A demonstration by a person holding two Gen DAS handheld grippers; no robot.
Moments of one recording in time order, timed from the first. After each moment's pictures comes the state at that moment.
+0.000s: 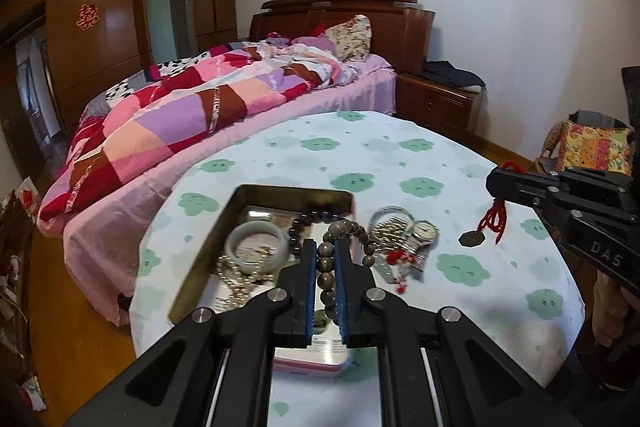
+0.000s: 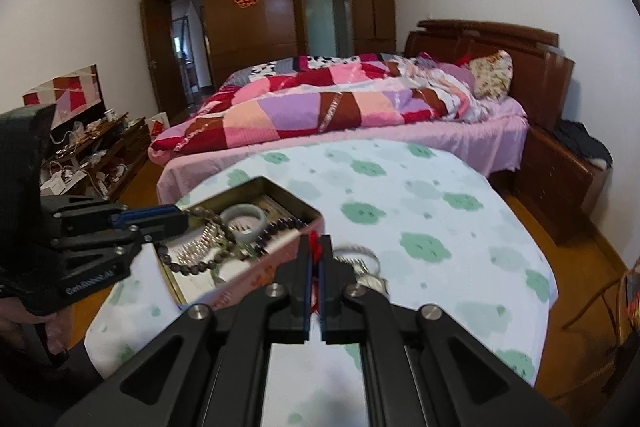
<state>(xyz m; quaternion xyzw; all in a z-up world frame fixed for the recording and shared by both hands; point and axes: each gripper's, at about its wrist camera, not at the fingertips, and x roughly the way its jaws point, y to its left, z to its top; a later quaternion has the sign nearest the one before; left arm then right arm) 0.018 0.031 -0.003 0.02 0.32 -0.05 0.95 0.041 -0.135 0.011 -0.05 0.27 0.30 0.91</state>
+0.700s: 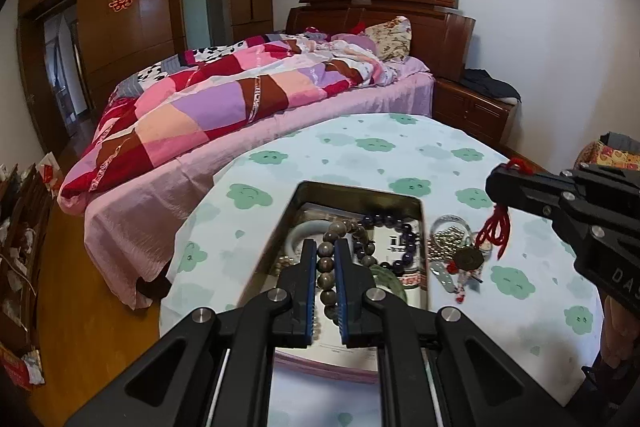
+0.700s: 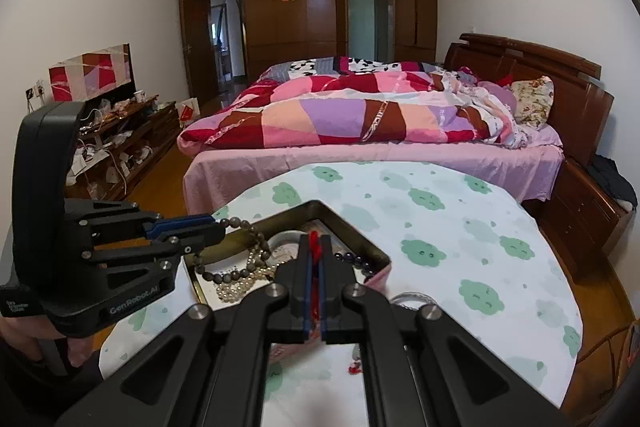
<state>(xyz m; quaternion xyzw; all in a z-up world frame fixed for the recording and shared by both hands) 0.029 0.080 -0.008 0.00 0.33 0.01 0.94 0.050 -0.068 0.020 -0.08 0.26 0.35 0.89</state>
